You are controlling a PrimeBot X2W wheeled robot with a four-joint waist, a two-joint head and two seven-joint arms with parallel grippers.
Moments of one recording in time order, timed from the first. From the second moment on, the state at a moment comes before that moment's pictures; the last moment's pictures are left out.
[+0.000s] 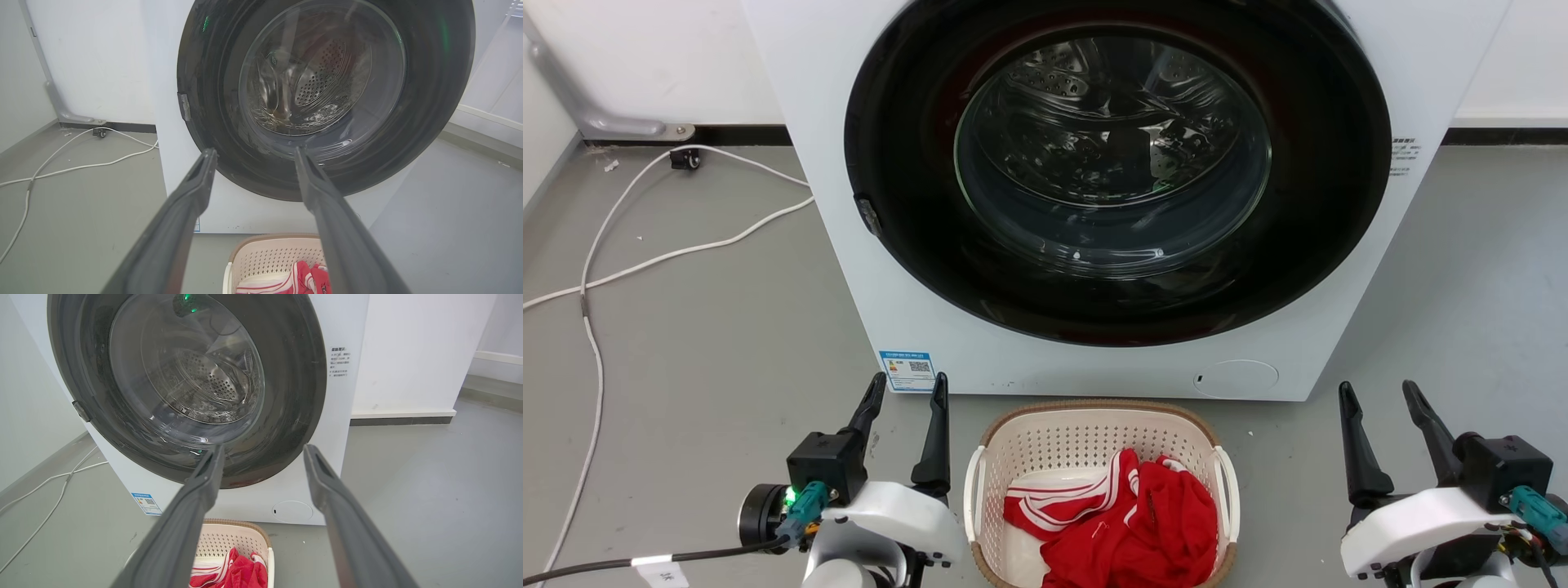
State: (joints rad) left arm -0.12 0.10 -0.23 0.22 -0.29 0.03 -0.21; right arm -0.01 -0.05 -0.04 0.11 0.13 0.13 -0.11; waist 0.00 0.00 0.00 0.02
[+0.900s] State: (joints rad) left arm -0.12 0.06 -0.20 0.27 -0.14 -0.01 -0.26; right arm -0.01 -0.05 -0.04 0.12 0.07 0.13 -0.15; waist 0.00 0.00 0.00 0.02
